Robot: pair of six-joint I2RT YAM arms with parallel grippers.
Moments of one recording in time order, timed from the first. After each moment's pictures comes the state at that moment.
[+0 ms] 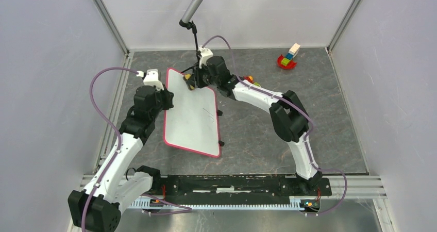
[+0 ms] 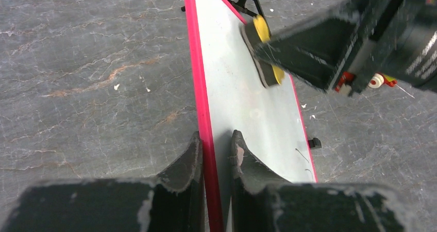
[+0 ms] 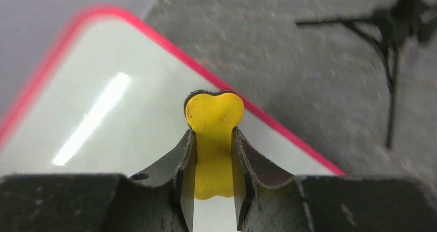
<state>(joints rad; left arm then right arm) -0.26 0.92 0.76 -0.23 -0.12 -0.24 0.78 2.20 1.82 0.05 -0.16 0.39</state>
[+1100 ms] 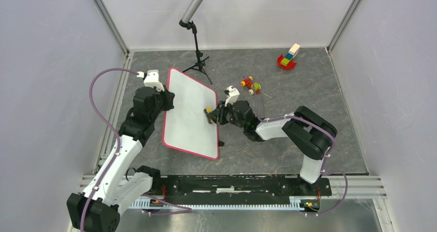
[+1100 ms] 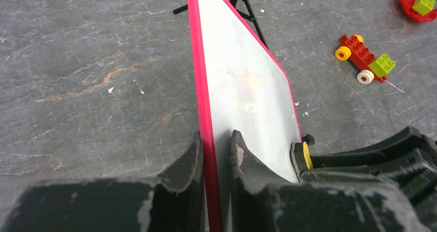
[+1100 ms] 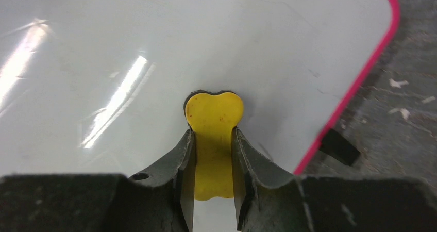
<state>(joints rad) -0.28 0.90 0.75 -0.23 -0.10 -0.23 0.88 1.80 0.79 0.74 -0.03 0.54</state>
